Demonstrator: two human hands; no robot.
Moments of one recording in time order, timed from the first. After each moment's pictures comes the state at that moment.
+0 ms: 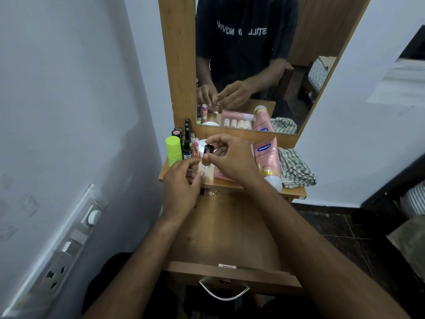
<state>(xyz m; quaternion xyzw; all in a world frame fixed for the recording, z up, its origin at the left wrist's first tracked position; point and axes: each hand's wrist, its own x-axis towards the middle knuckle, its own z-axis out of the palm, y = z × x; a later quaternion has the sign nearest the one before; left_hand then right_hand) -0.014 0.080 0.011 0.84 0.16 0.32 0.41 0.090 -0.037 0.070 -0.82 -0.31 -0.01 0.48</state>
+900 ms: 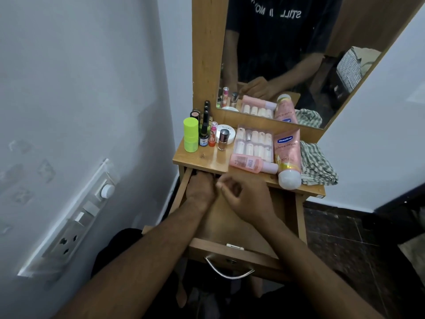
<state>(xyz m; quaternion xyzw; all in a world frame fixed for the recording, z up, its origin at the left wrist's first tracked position) 0.009 0.072 -0.048 0.92 0.25 0.04 0.29 0.037 -0.076 -0.007 -0.83 -0.42 -0.07 0.37</state>
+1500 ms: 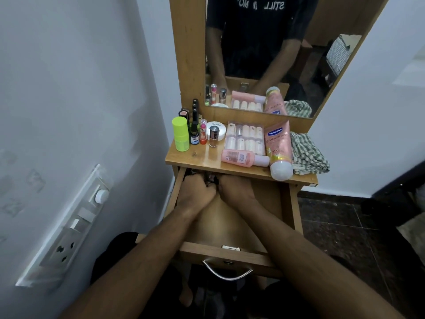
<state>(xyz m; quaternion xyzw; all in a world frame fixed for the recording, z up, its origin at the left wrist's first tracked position) -0.009 0.068 -0.047 0.89 0.26 0.07 0.37 0.066 -0.047 -0.052 -0.92 -0.38 -0.01 0.14</state>
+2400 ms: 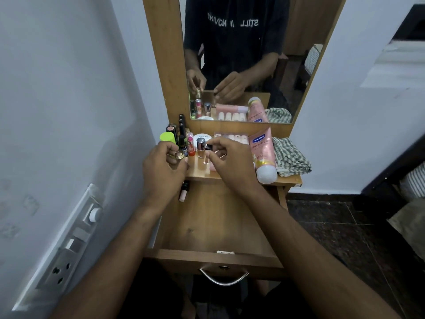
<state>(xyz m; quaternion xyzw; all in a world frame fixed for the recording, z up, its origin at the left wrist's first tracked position) -0.025 0.102 0.040 0.85 0.16 0.35 0.35 0.067 -0.053 0.049 -0.82 -0.30 -0.12 0.47</state>
